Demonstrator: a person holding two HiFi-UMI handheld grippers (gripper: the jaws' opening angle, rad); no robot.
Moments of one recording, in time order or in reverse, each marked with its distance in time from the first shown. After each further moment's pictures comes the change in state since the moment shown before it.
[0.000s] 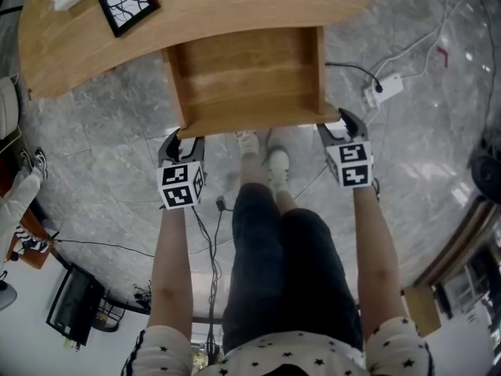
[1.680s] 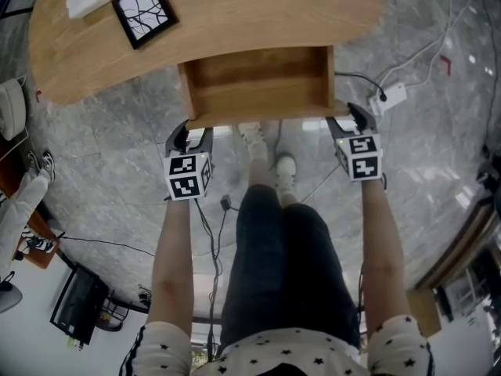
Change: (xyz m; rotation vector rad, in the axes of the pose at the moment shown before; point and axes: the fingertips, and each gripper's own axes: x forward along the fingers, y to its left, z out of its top) left arm 0.009 0.016 0.055 0.021 -0.006 -0.020; right arm 0.007 -0.019 0.052 -0.004 0.006 -0.012
